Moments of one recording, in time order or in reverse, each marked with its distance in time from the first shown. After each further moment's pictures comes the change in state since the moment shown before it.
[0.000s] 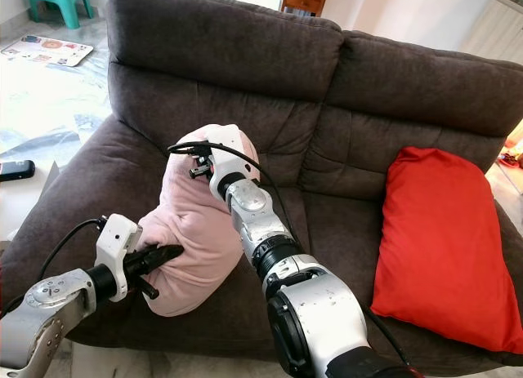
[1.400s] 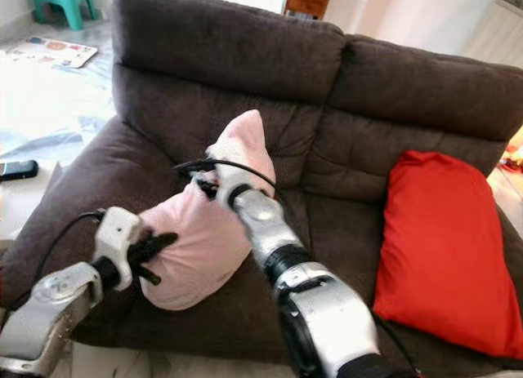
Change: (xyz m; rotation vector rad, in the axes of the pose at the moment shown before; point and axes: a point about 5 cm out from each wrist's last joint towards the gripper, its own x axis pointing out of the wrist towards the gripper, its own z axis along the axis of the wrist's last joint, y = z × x) left arm -0.001 0.032 0.002 0.047 -0.068 0.293; right arm -0.029 -0.062 -0.027 -0.089 0.062 -0.122
